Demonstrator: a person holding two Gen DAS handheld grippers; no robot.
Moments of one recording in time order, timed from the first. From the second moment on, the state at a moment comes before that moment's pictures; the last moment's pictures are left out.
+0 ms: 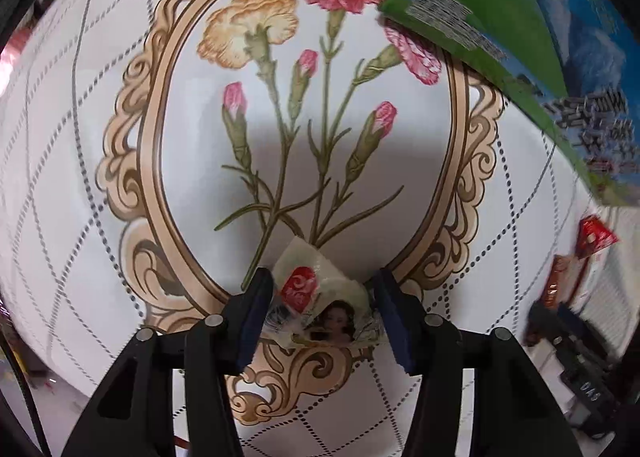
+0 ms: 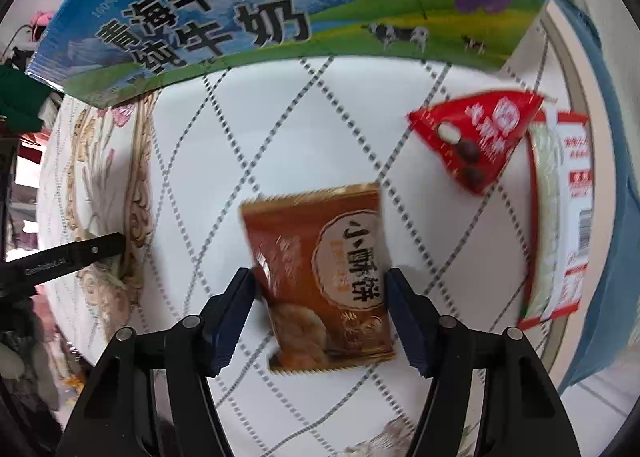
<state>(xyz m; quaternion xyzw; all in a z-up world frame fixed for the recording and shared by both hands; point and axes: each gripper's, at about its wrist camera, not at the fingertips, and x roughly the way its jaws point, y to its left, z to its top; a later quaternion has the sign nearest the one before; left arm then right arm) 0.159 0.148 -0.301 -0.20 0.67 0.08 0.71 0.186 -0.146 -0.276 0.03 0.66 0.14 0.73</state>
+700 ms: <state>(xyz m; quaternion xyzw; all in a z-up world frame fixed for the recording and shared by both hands) 0.155 0.089 -0.304 -0.14 0.68 0.07 0.72 0.180 -0.128 -0.284 0.01 0.65 0.14 0.75</state>
